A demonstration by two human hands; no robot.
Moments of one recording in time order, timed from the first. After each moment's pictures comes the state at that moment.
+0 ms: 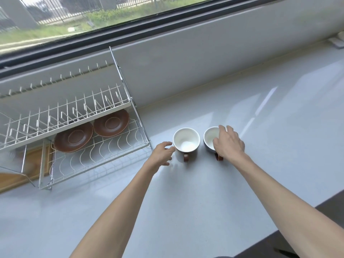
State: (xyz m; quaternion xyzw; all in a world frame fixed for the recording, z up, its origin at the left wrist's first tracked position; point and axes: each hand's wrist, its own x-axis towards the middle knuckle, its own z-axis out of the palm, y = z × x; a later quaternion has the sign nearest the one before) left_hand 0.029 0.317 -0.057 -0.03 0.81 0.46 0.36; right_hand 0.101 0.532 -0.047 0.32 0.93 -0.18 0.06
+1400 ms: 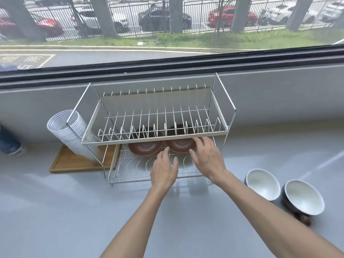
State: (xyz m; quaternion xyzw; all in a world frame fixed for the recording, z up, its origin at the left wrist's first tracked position) left_hand -0.031 0.130 -0.049 -0.07 0.94 0.33 0.04; right_hand -0.052 0.288 -0.040 -0.04 0.98 -0.16 -0.09
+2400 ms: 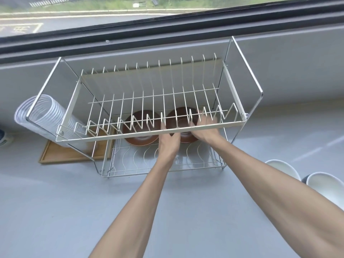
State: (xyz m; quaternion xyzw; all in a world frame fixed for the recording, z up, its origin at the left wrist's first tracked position) left_hand -0.110 0.144 -0.078 -0.20 0.77 0.60 0.10; right_hand -0.150 0.276 -0.065 0.12 0.95 -0.25 0.16
